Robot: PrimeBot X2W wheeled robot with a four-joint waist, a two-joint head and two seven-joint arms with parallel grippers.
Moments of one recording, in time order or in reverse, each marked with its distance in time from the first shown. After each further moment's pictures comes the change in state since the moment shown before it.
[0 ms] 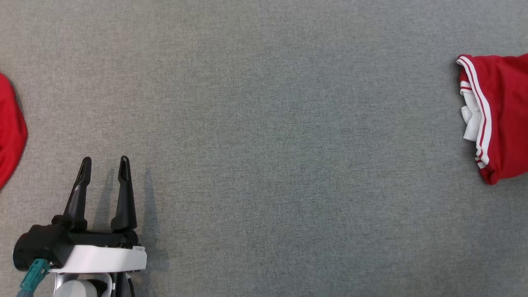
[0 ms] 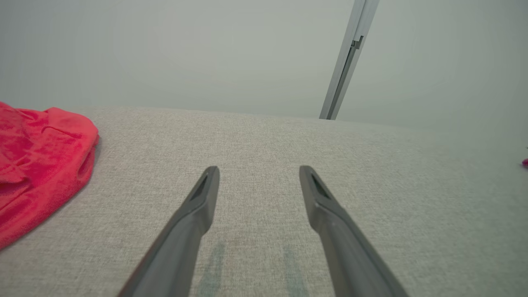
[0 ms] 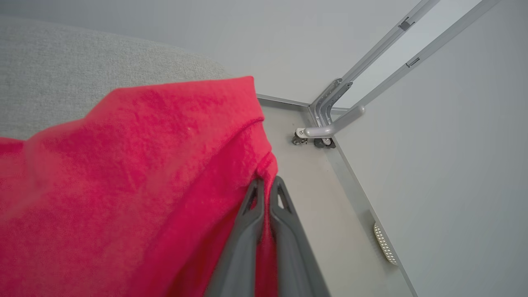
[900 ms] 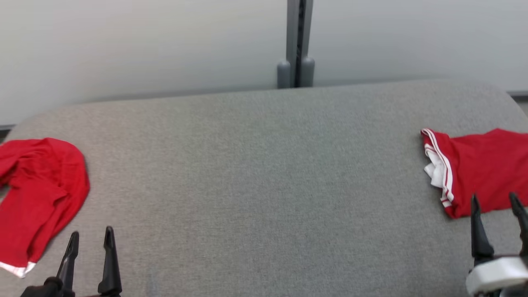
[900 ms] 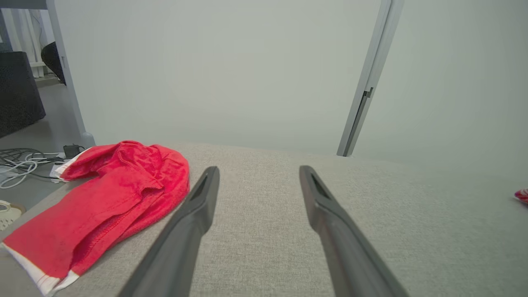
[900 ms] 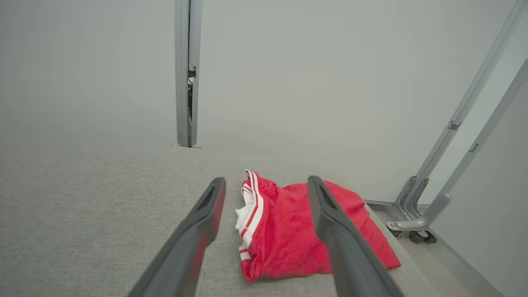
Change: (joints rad) left arm 0.205 -0.001 0.075 0.066 -0.016 0.016 0.000; right arm 0.729 0.347 0.161 -0.466 0.189 0.000 -0.514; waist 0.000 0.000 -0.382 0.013
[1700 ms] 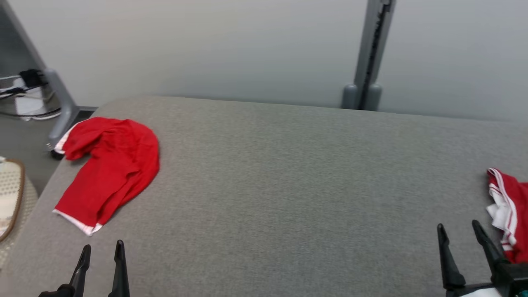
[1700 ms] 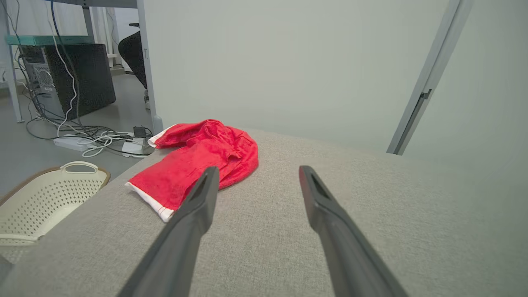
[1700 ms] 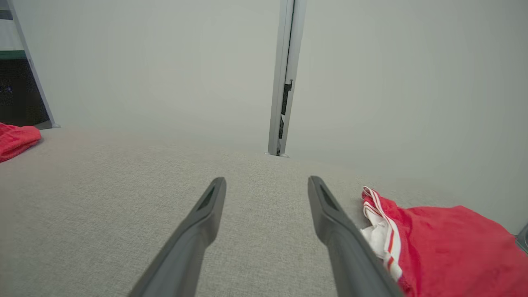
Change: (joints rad) left arm 0.013 0.000 -0.023 0.071 0.008 -0.004 0.000; right arm 0.153 0.007 0.127 -0.078 0.123 0.000 -0.004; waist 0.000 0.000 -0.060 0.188
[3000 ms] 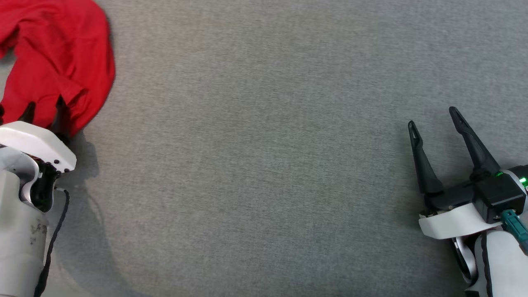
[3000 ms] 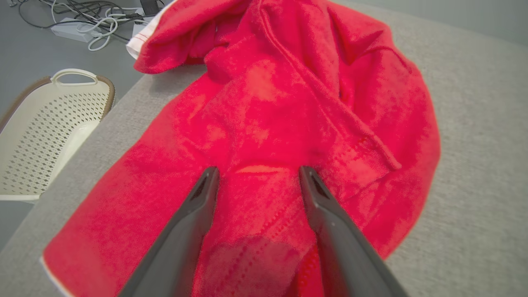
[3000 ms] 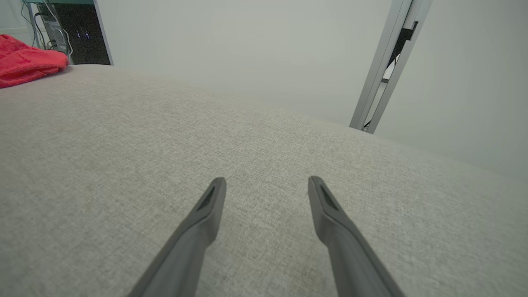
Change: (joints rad) left arm -0.900 0.297 -0.246 0.742 -0.370 -0.012 0.234; right arm -0.342 -0.040 0.152 -0.100 -0.144 0.000 -0.003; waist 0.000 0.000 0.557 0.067
